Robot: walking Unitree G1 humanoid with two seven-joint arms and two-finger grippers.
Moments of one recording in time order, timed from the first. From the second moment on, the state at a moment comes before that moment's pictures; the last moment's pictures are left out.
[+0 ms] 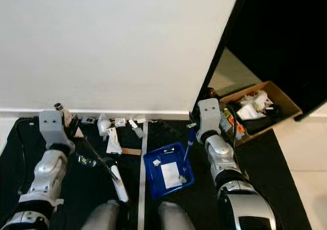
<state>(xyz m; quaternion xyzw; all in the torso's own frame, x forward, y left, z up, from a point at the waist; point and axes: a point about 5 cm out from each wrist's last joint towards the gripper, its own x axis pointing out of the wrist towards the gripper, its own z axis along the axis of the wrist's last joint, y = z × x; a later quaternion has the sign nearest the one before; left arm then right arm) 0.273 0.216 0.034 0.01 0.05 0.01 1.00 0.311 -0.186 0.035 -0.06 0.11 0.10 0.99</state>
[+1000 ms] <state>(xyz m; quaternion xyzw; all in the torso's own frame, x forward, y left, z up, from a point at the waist) 0.272 0.218 0.037 0.00 0.05 0.02 1.00 0.313 -0.179 0.037 -0.08 0.10 0.13 0.98</state>
